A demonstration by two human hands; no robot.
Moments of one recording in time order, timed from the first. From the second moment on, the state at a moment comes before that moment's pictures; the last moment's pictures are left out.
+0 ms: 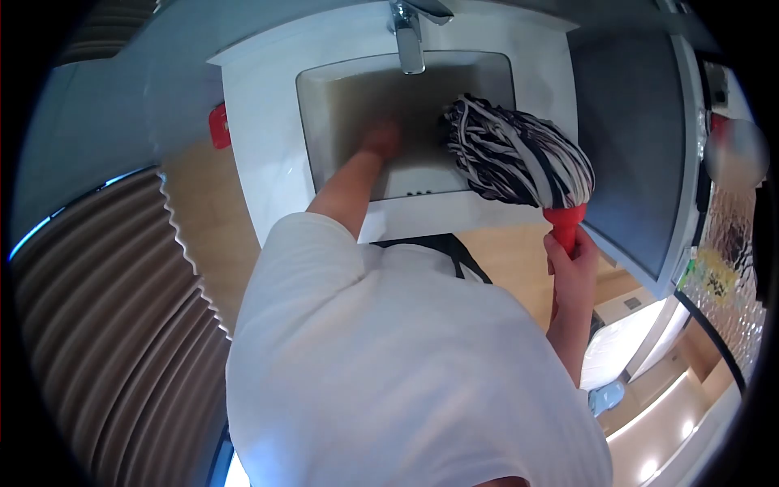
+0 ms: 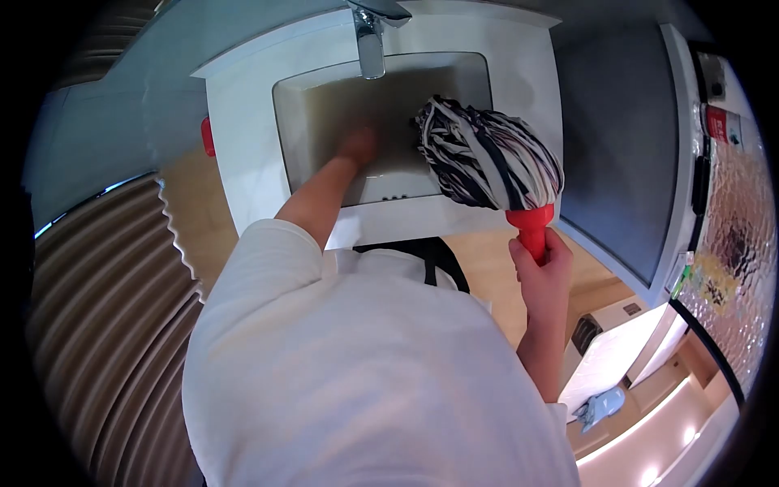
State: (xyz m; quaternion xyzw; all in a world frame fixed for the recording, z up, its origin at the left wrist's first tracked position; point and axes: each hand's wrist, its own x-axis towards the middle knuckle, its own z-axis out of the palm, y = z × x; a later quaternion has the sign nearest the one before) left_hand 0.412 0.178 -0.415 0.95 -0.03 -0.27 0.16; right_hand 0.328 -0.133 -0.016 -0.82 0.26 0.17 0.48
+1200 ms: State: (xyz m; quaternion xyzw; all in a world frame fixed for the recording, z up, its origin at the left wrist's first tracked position) left_hand 0.548 0.172 -0.427 0.85 0.20 -0.45 0.18; right_hand 0.336 -0.133 0.006 -0.76 0.29 0.16 0.55
